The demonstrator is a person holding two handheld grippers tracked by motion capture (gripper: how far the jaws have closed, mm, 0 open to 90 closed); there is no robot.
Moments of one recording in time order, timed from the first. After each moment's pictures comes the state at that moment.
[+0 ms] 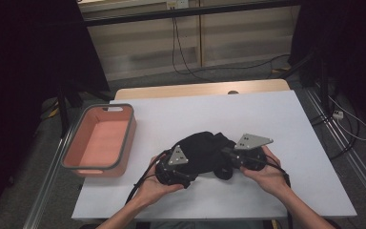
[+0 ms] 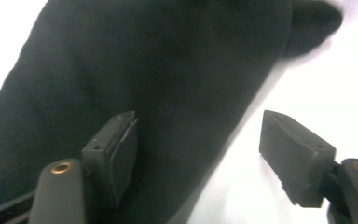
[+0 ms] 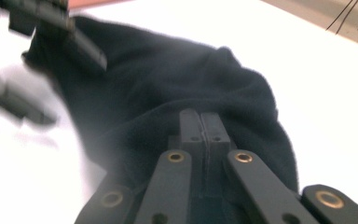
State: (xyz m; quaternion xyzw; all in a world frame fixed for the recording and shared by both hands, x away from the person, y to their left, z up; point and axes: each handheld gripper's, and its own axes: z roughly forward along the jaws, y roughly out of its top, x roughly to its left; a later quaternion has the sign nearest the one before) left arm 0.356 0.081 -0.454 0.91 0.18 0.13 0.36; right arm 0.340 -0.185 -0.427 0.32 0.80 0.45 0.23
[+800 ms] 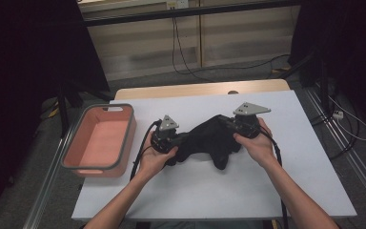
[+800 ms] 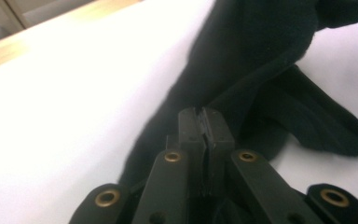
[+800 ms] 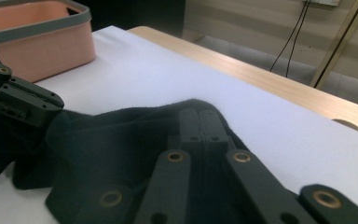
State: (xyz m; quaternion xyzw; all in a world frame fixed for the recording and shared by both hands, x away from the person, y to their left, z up) left arm 0.428 0.092 -0.403 0.84 0.29 0.16 0.44; right arm 0.415 -0.187 -0.399 0.38 0.74 0.49 0.26
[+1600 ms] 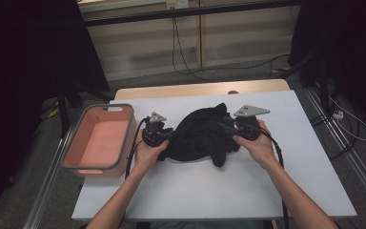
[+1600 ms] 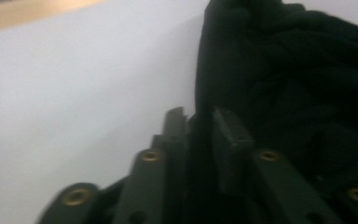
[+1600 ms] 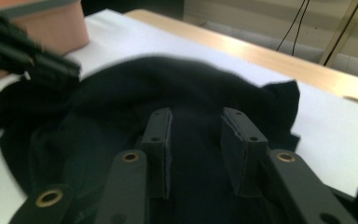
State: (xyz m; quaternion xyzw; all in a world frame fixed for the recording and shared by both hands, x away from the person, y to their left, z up) left arm 0.452 0.120 -0.423 0.82 0.36 0.17 0.41; right arm 0.414 -0.196 -0.419 0.39 0.75 0.48 0.24
